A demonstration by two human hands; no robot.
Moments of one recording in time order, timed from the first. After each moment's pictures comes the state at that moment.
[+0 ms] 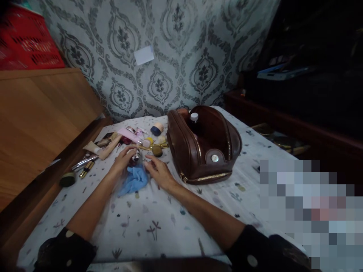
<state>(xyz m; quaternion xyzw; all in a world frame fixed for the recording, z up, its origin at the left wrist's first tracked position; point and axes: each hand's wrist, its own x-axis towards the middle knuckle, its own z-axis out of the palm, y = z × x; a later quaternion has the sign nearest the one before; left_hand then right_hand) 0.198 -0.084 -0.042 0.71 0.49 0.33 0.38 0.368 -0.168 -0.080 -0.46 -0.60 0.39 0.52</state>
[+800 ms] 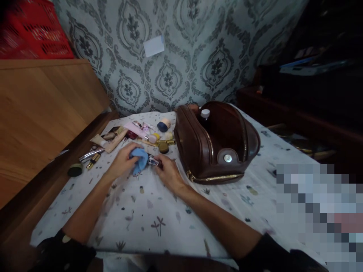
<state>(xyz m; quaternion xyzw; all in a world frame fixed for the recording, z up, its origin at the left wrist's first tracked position) 0.185 -0.120 -0.004 0.86 0.38 0.27 0.19 0.372 -0.179 -0.079 -0.51 -0.63 0.31 0.49</state>
